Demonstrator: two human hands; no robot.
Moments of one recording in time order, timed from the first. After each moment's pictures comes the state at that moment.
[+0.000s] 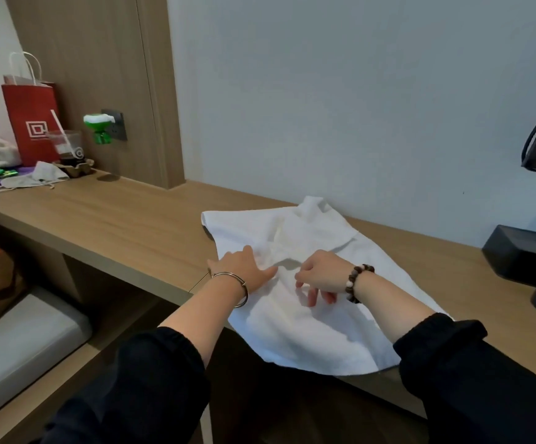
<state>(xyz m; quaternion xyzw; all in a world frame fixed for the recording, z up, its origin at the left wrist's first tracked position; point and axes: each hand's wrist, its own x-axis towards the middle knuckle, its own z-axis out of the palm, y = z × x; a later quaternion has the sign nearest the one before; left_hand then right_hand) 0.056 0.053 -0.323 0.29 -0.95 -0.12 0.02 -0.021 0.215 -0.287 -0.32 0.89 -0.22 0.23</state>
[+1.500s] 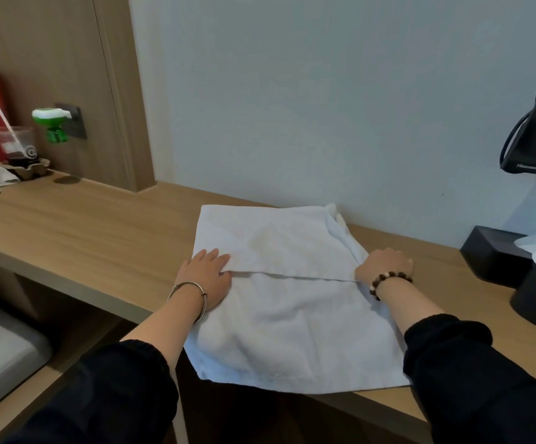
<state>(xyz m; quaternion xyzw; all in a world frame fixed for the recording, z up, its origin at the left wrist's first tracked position) 0.032 0.010 -0.353 0.22 -0.97 -0.10 0.03 -0.129 0.278 -0.317 -0.05 1.00 0.04 -0.03</state>
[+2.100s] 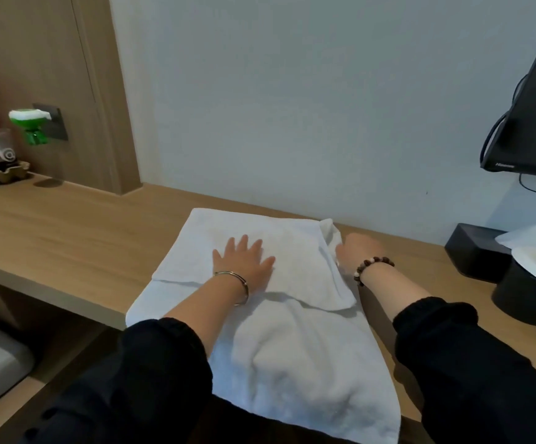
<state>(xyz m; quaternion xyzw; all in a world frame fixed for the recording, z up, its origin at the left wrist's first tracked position) -0.018 0.074 -0.327 0.20 -0.97 -0.11 0.02 -0.137 0.268 -0.297 -0.13 0.99 -0.10 -0.04</state>
